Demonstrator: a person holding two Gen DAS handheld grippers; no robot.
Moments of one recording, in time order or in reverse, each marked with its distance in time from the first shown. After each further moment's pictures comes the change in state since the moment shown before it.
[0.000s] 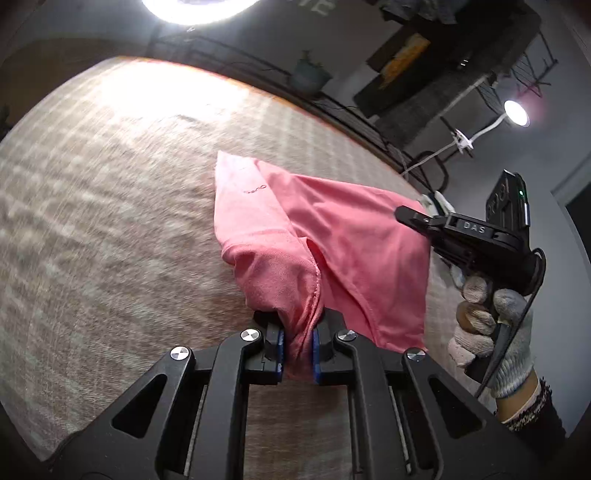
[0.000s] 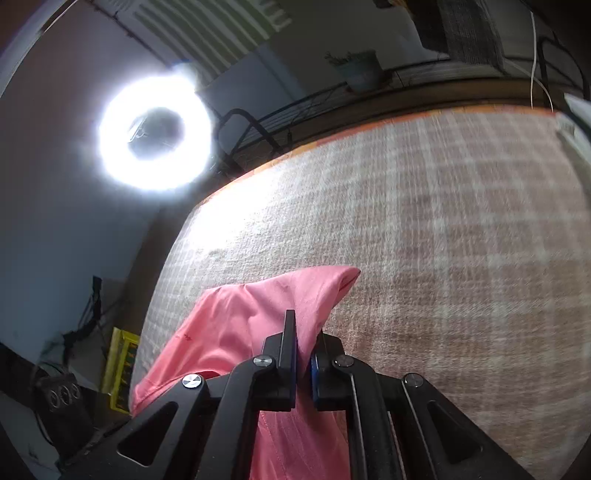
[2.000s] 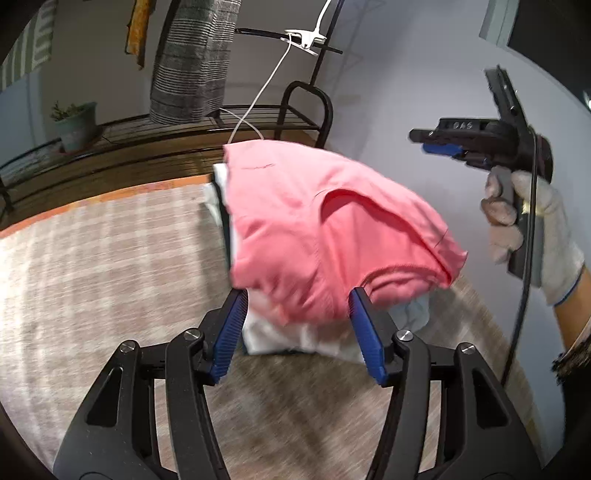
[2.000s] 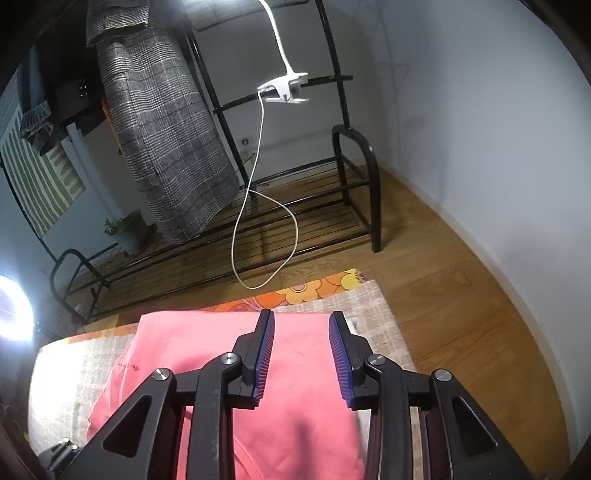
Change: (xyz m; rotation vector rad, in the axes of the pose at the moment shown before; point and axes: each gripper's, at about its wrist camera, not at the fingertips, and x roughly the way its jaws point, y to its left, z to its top) left arm 0.290 -0.390 0.029 0.585 0.068 -0.076; right arm -0.276 -0.395 0.133 0.136 -0.371 -0.534
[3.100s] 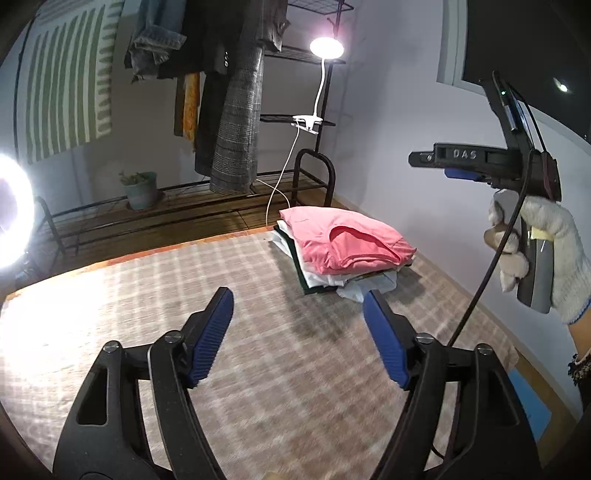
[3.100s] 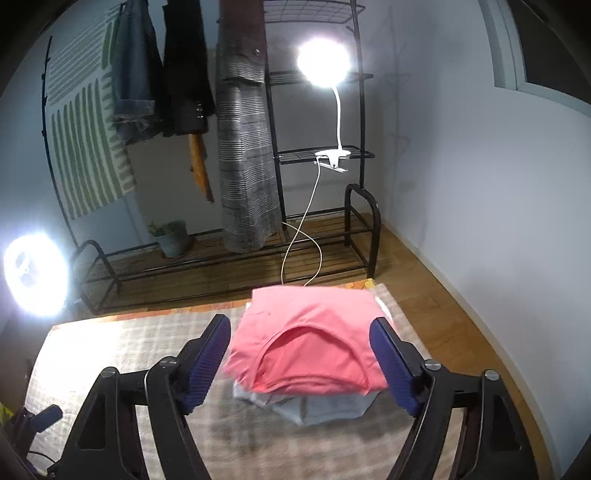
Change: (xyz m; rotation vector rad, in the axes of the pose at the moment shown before) left arm -0.264 0.017 -0.073 0.101 -0.235 0.067; right arm -0.222 0.173 -0.084 -0.113 -0.160 -0.108
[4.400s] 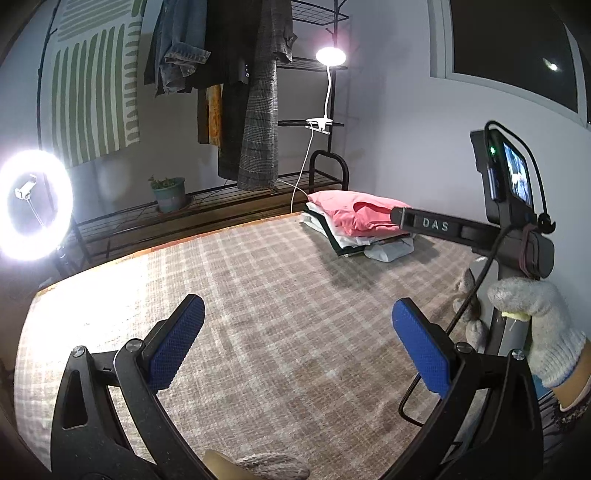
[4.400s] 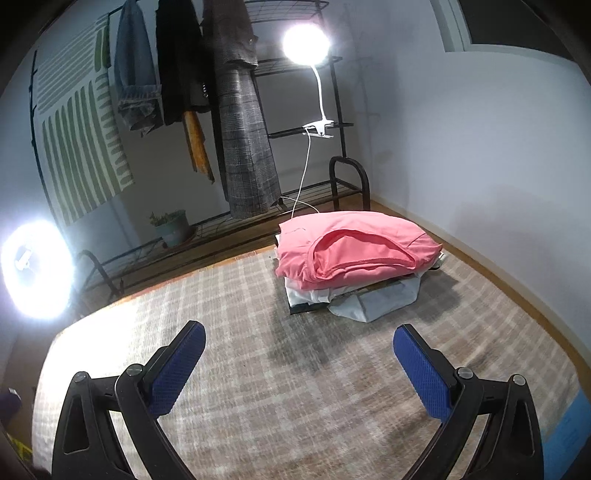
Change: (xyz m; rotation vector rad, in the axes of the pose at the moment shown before) left arm -0.071 0.040 -0.075 0.074 -0.041 0.061; right arm -0.026 0.095 -0.150 0.180 -0.031 -0.060
